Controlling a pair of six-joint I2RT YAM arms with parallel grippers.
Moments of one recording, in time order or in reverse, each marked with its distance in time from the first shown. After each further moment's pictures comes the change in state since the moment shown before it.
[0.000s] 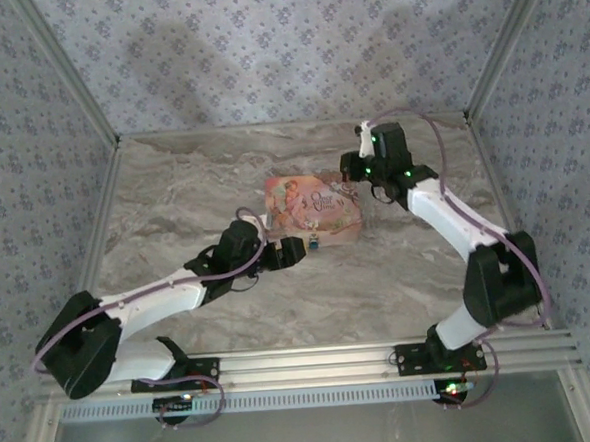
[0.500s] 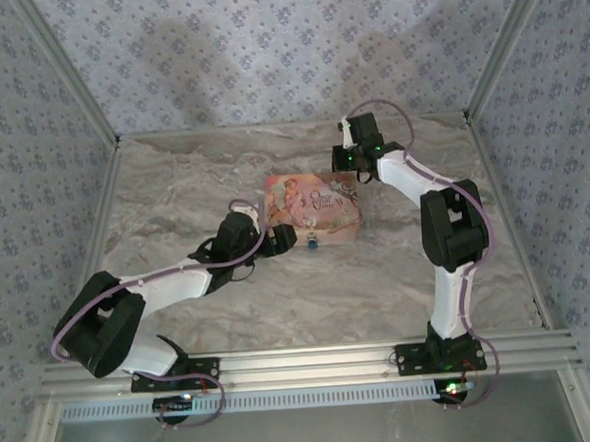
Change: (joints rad) left arm 0.124 0.122 0.001 0.126 -0.058 0.088; right arm -0.018 0.405 0.293 -0.081 0.084 -0.091
